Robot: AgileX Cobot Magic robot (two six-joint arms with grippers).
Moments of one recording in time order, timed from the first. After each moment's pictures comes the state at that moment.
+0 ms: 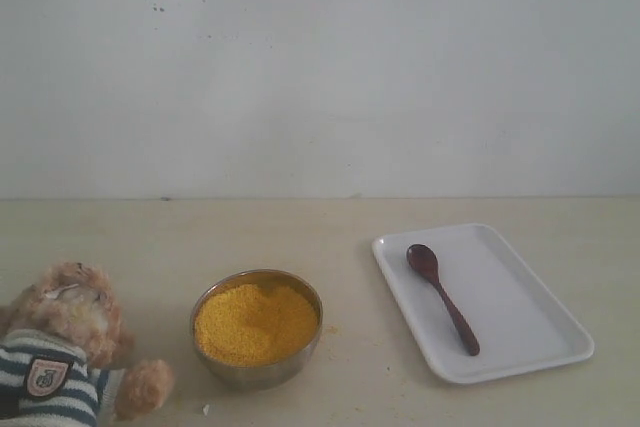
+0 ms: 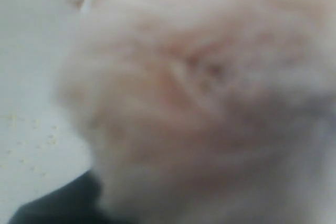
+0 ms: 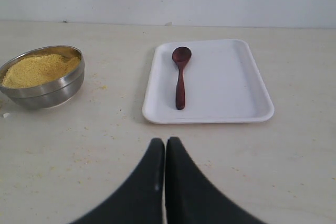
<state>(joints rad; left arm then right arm) 0.50 1.53 -0.45 -1.27 0.94 1.19 0.34 0.00 0.00 0.08 0.34 0.04</state>
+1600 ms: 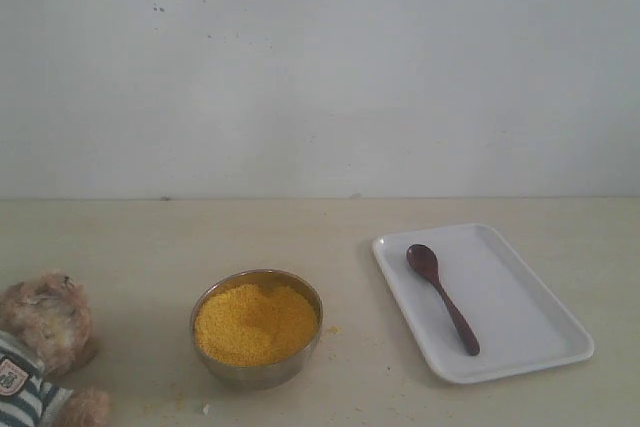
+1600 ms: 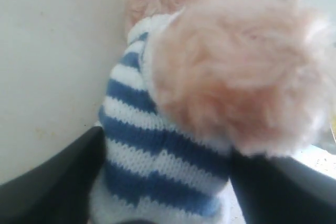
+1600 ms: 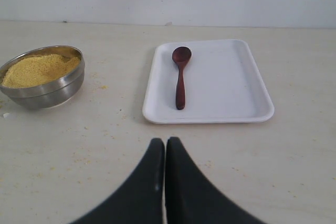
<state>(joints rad) 0.61 1.51 -0.56 -1.14 0.78 1.04 0.34 0.00 0.00 0.08 0.34 0.04</state>
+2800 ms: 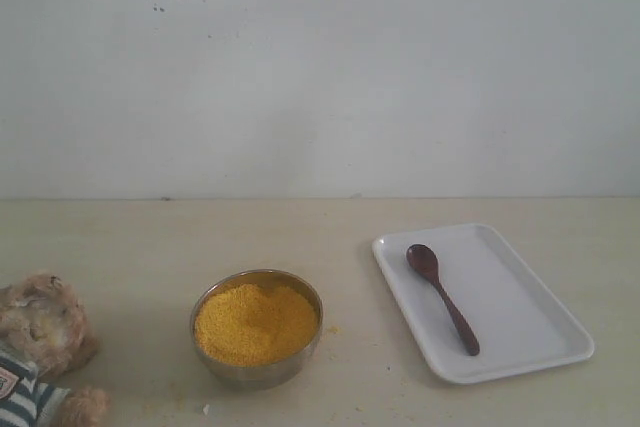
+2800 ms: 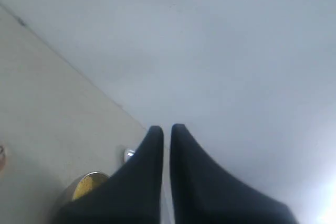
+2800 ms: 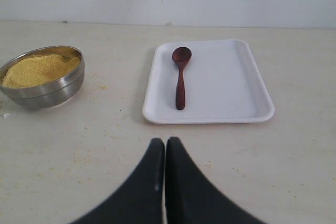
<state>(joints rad) 0.75 1.17 -0.61 -1.64 1.20 0.97 0.34 0.00 0.00 0.08 0.34 0.04</state>
